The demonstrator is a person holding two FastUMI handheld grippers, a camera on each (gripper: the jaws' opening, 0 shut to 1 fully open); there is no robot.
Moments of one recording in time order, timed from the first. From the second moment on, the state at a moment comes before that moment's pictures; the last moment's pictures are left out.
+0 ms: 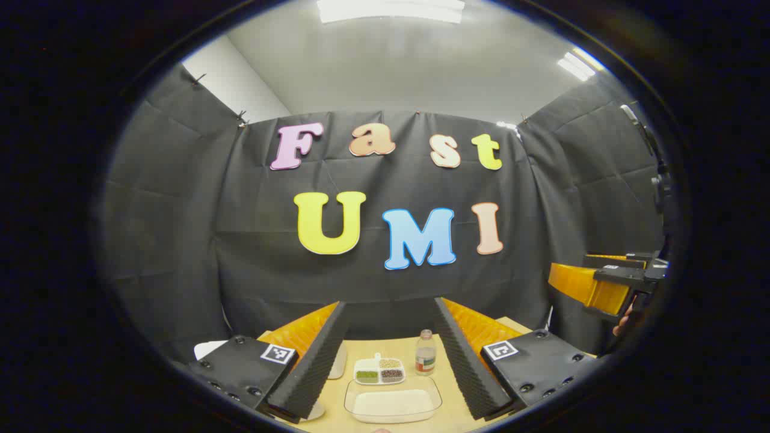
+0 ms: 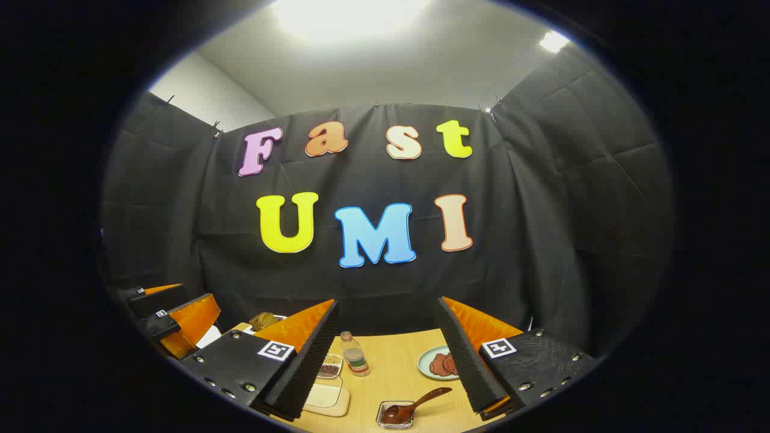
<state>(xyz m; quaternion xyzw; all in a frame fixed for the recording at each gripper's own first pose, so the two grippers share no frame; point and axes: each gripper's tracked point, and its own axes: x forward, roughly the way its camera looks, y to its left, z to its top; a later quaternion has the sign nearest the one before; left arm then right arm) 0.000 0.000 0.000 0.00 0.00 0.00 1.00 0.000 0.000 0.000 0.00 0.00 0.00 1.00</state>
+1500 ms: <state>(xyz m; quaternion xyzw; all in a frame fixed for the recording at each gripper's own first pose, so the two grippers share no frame) 0.020 0.118 -0.108 -0.07 0.14 0.05 0.99 0.020 0.028 -0.036 -0.02 0.05 0.03 1.00</state>
